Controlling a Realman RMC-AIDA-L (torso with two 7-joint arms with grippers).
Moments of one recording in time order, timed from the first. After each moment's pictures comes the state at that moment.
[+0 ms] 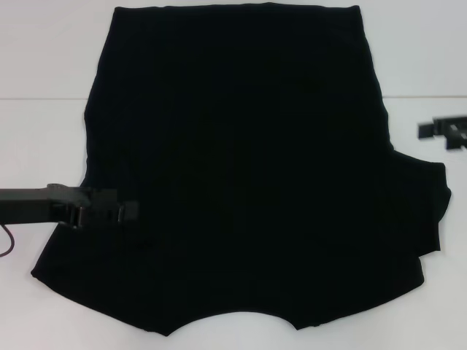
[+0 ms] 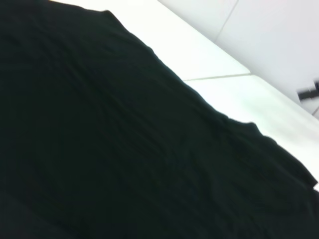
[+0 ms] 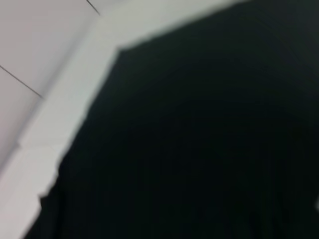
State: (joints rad) left arm -0.55 -2.07 0.48 0.89 2.32 1.62 -1.83; right arm 0.71 1.85 -0.61 -0.73 -2.33 -1.44 2.43
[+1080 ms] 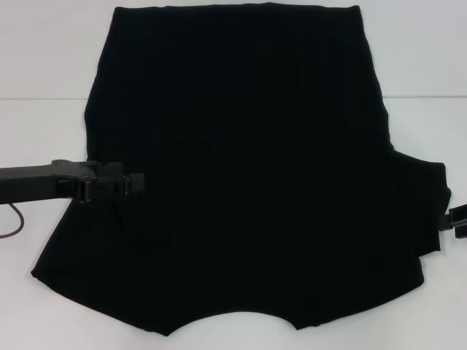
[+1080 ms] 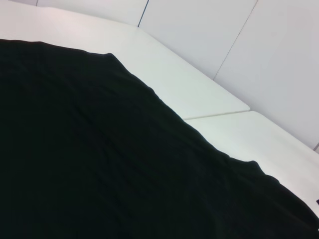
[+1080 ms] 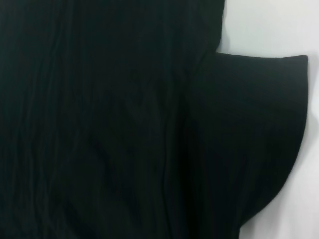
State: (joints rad) left arm -0.56 -2.07 0.48 0.89 2.23 1.58 -1.83; right arm 0.65 1.88 -0.62 -0.67 -2.53 -1.45 2.53
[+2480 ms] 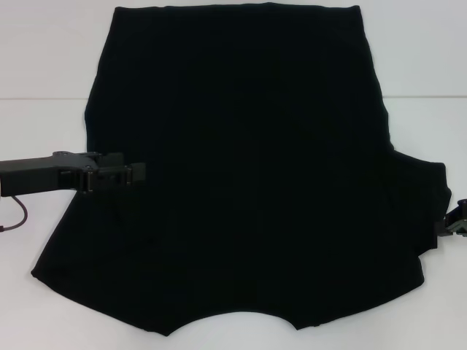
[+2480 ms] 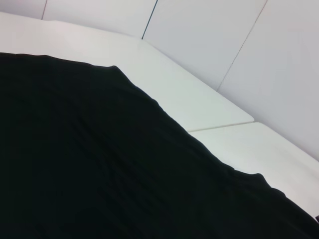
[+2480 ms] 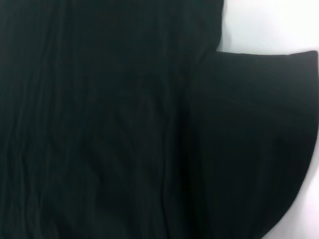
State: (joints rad) left arm -0.56 -2.08 0.48 0.89 2.21 1.55 -1.82; right arm 0.66 1.91 -0.62 -0.61 -2.53 -1.35 2.53
